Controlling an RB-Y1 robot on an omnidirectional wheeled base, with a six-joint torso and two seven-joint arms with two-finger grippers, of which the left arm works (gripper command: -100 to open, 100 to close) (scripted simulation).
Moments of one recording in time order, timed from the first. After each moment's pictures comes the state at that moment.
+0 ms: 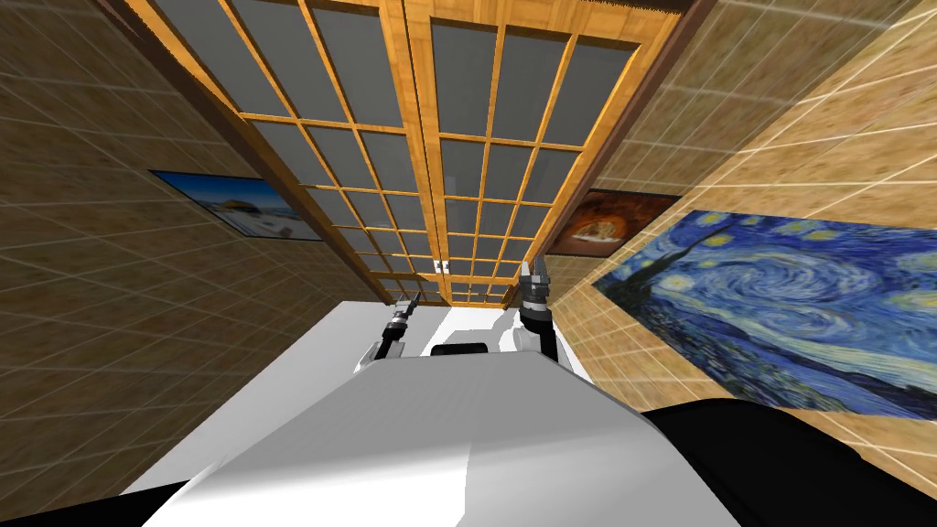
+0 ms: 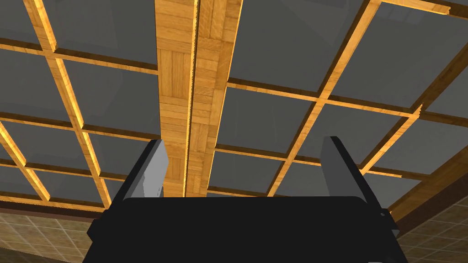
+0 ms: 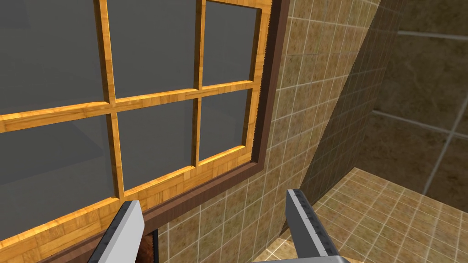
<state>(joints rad) 0.12 0.17 0.09 -1.07 -0.16 -0.79 -1.02</state>
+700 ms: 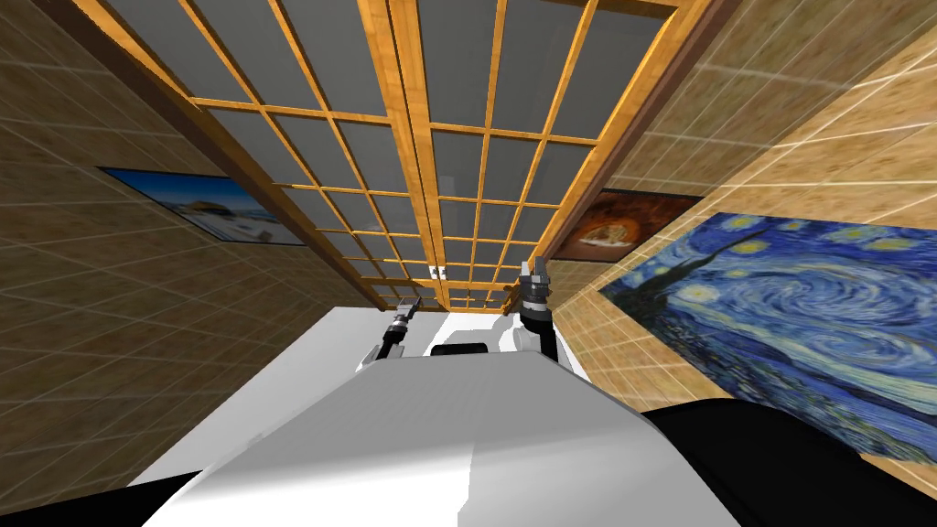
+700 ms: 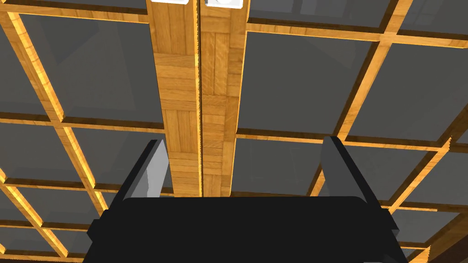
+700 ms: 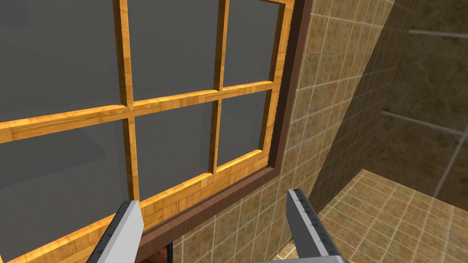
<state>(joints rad) 0.07 0.19 0.09 -0.89 -0.17 -0.84 -1.13</state>
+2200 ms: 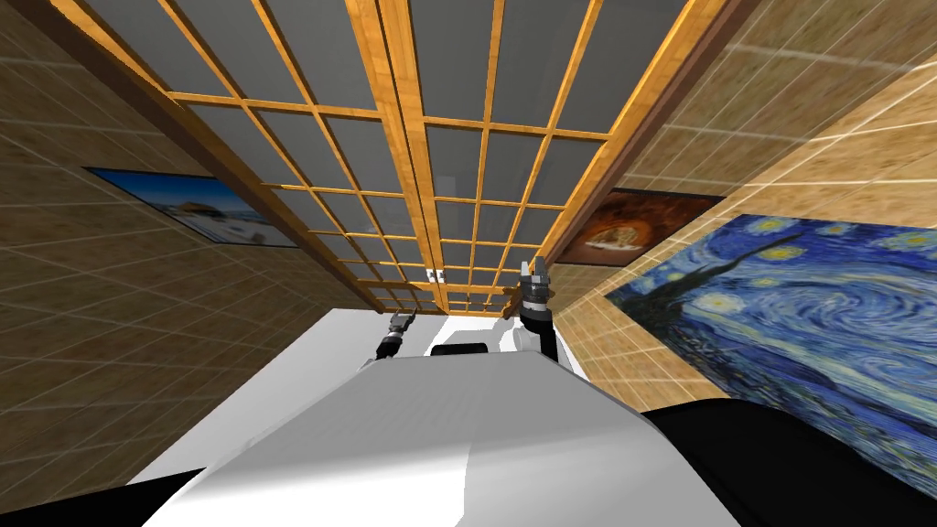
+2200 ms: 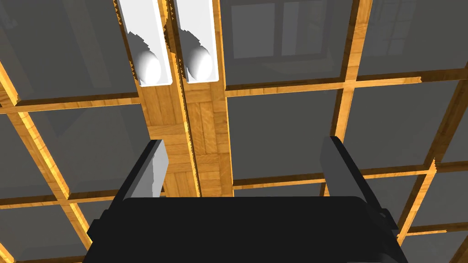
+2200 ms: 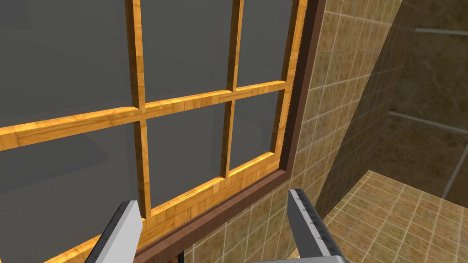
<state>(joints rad) 0.05 0.21 0.13 -0.67 -0.16 -0.87 -1.27</state>
